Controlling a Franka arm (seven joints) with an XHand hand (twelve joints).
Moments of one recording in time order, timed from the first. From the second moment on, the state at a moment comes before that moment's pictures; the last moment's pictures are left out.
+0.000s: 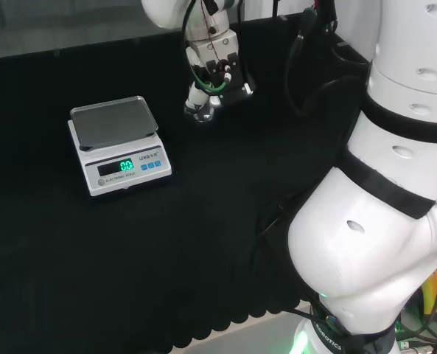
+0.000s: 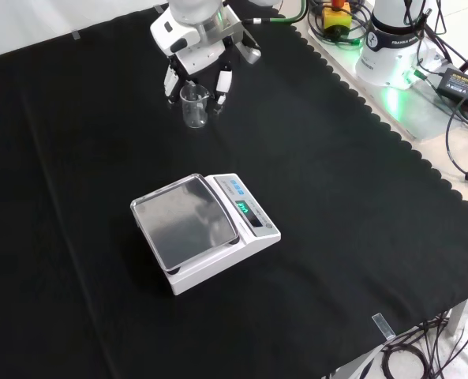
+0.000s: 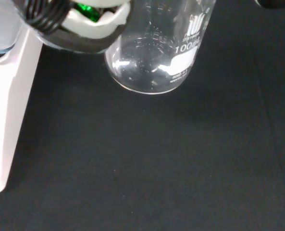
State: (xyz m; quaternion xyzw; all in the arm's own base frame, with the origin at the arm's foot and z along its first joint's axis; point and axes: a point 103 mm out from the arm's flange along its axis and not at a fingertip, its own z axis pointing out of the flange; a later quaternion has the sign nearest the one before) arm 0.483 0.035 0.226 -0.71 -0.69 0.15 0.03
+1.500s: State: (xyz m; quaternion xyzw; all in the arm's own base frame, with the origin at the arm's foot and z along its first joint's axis) arm 0.534 0.071 0.245 -0.69 -0.72 0.12 0.01
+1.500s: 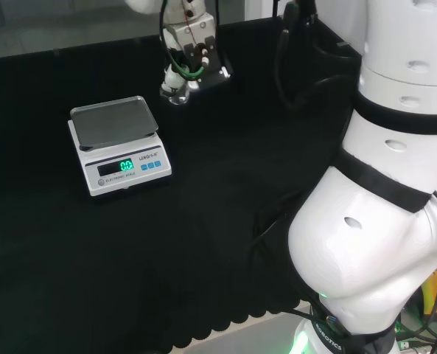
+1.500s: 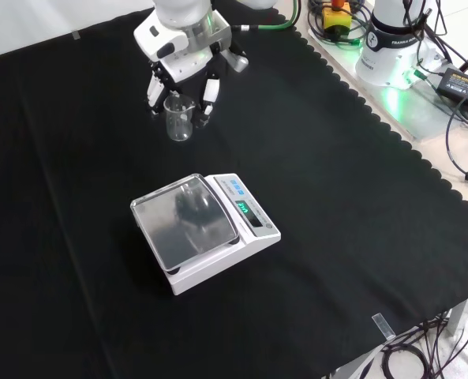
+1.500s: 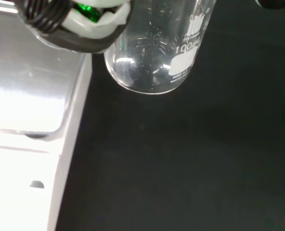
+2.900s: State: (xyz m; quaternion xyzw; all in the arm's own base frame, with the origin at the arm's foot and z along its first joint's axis) arm 0.613 0.163 0.206 -0.61 -0.79 0.09 0.06
